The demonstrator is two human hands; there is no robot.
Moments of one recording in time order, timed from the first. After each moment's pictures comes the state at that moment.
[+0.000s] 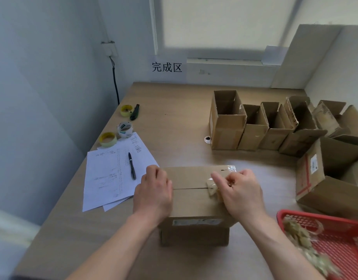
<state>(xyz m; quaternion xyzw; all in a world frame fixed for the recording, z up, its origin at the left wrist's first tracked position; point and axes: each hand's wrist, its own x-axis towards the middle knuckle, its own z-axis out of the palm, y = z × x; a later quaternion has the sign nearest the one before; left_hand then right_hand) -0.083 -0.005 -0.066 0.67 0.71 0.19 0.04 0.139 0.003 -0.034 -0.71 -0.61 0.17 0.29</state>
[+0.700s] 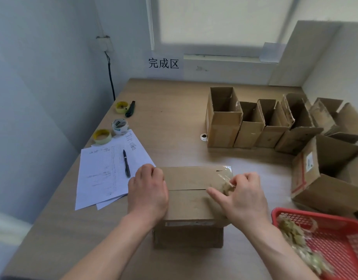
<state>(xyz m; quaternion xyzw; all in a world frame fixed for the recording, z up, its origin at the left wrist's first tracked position) -0.073 -0.007 -0.061 0.67 0.72 0.16 0.01 0.162 -0.009 -0.055 -0.73 -0.63 0.12 0.25</state>
